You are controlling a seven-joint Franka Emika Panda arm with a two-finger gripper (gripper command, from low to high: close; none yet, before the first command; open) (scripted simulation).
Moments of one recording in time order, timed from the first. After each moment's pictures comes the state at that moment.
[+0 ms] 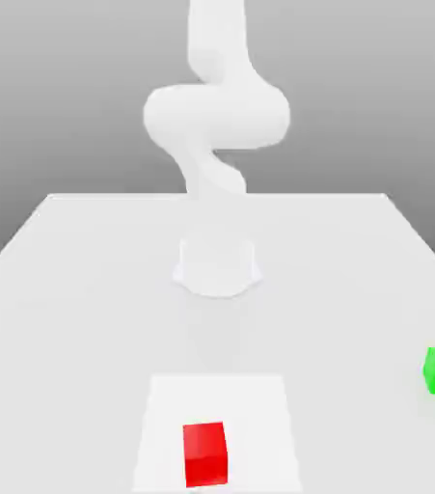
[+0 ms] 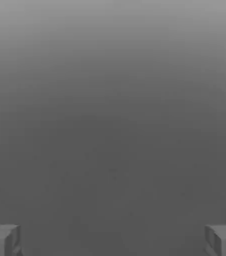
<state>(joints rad) 0.01 -0.71 -0.01 -2.32 0.00 2.34 0.78</state>
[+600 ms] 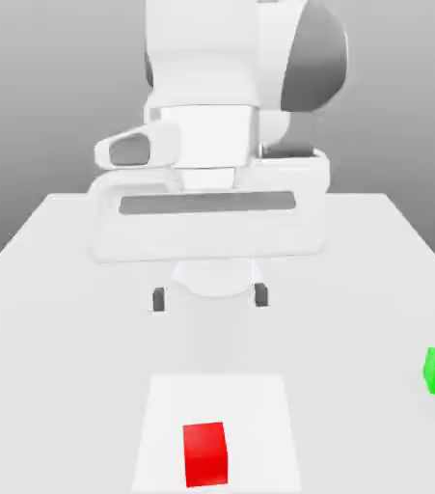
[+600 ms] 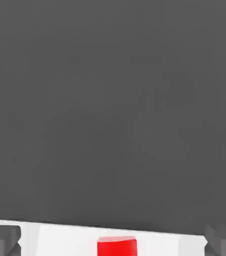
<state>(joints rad) 0.04 -0.05 -0.06 -2.46 0.04 2.60 0.65</state>
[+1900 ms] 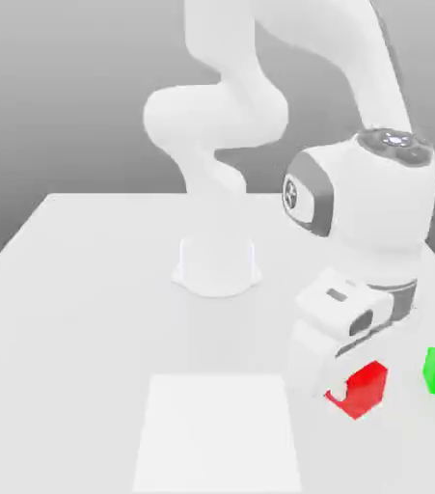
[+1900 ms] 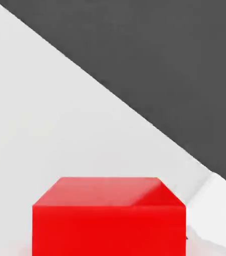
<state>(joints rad) 0.25 0.13 0.20 -2.52 -0.05 2.64 0.47</state>
